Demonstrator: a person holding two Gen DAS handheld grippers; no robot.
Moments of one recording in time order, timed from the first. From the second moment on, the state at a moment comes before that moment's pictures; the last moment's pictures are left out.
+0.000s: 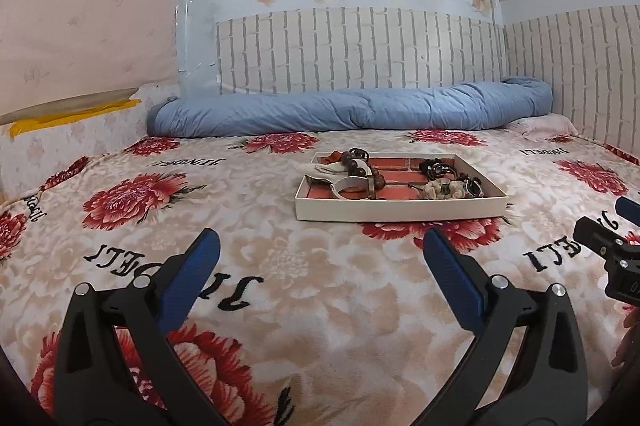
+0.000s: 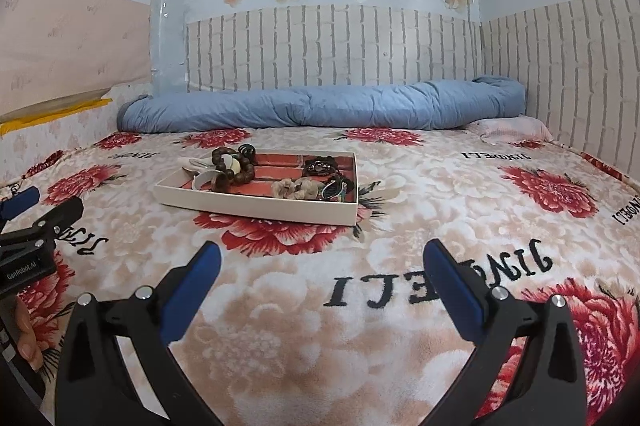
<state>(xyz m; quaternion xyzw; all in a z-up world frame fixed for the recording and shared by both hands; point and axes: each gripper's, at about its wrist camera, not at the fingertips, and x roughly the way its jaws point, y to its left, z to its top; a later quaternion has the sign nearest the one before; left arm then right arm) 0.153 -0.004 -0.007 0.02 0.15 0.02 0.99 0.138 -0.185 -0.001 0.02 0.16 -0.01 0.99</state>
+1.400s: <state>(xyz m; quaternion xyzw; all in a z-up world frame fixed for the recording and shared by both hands) 0.152 -0.008 -0.010 0.02 0.16 0.00 0.99 0.137 -0.181 -0.001 0.01 0.16 -0.02 0.99</state>
